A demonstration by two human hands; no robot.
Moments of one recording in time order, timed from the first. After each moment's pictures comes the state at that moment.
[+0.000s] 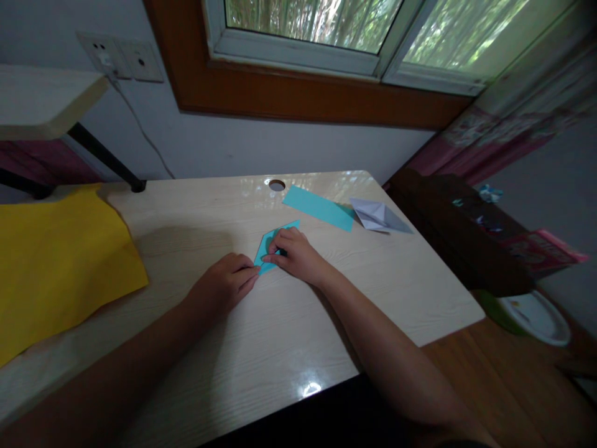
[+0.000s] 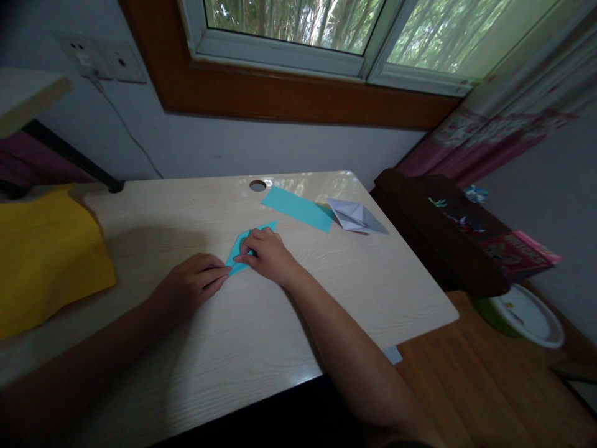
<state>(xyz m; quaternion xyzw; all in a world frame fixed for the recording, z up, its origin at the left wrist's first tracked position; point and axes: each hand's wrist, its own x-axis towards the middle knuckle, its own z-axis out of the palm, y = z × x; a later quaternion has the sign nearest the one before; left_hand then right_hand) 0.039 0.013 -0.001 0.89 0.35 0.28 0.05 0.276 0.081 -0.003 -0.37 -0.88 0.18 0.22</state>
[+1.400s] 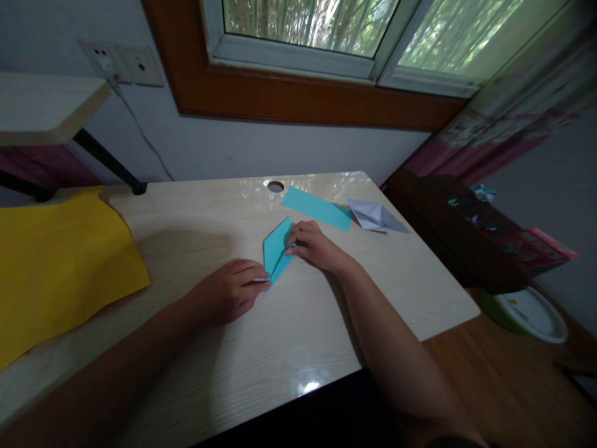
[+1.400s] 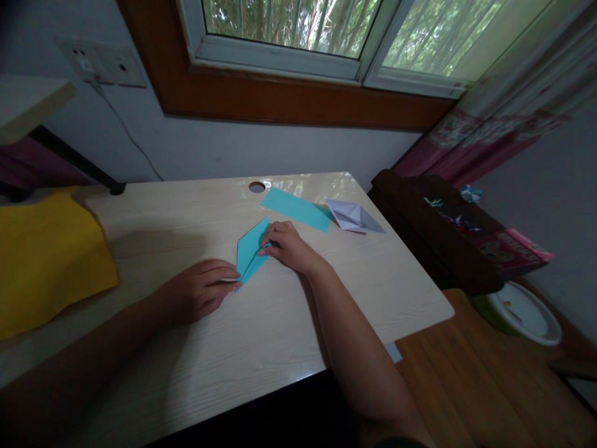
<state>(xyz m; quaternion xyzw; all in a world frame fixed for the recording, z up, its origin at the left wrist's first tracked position) 0.035 0.016 0.004 0.95 0.20 0.25 0.08 0.324 0.103 -0.001 -0.34 -0.88 0.21 0.25</state>
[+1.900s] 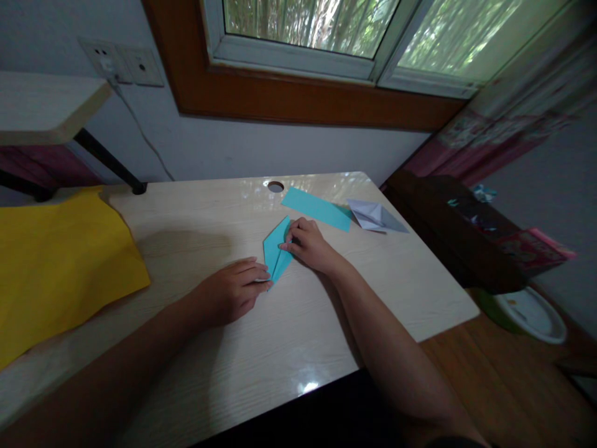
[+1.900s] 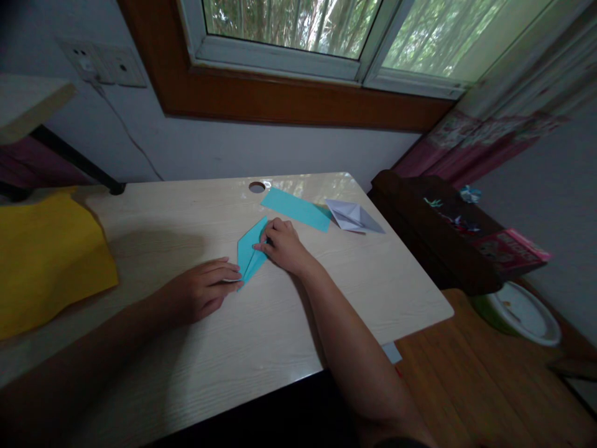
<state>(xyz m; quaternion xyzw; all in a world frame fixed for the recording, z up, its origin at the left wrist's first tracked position) 0.036 0.017 -0.005 0.95 0.19 0.24 0.09 0.311 0.102 -0.015 -0.42 -0.85 0.16 0.27</state>
